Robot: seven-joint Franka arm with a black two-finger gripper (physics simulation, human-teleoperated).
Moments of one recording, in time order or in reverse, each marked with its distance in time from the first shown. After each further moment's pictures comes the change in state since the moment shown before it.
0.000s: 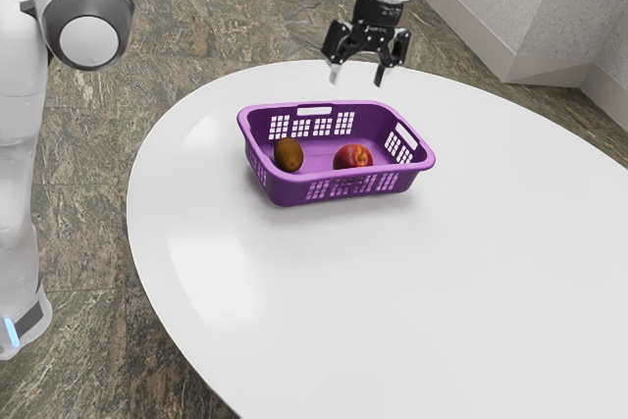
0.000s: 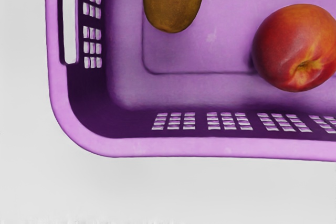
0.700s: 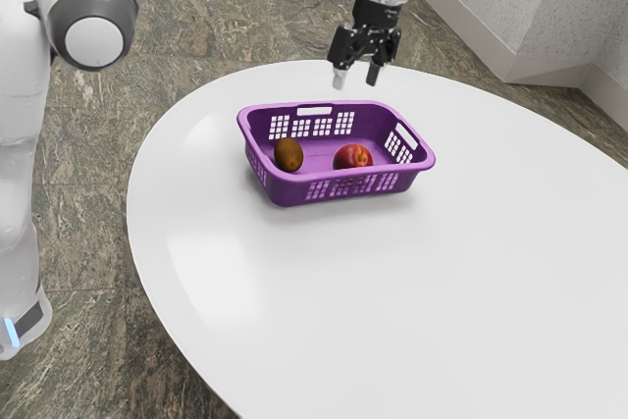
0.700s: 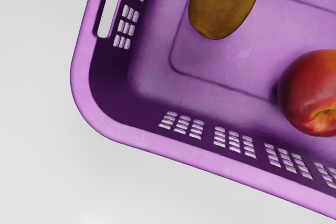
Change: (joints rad) arm 0.028 0.032 -0.001 -0.005 -0.022 0.001 -0.245
